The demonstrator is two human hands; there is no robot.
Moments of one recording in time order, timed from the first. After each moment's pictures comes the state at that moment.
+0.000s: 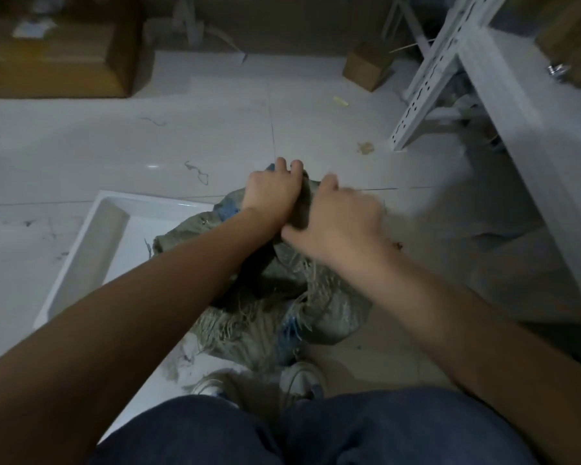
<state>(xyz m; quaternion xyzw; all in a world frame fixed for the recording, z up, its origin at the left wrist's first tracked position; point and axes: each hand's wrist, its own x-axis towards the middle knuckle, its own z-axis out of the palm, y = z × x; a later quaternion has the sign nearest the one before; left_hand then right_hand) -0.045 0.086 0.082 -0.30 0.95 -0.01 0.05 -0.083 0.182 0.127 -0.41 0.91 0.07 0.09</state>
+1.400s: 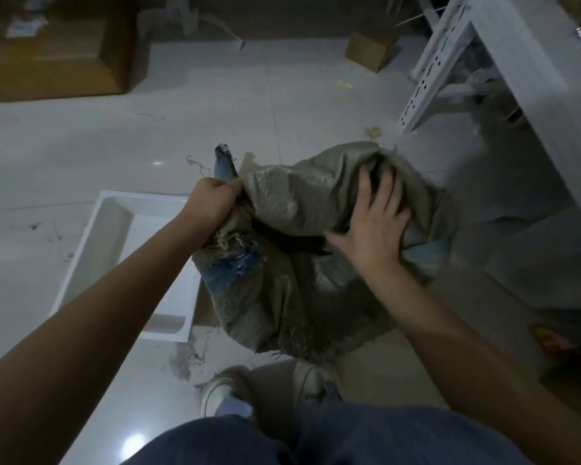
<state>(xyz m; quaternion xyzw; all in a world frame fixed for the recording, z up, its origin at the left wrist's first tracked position) 0.020 0.049 0.077 -0.53 0.69 0.49 -0.07 -0.117 0.218 0.023 -0.35 0.93 -0.06 -0.07</state>
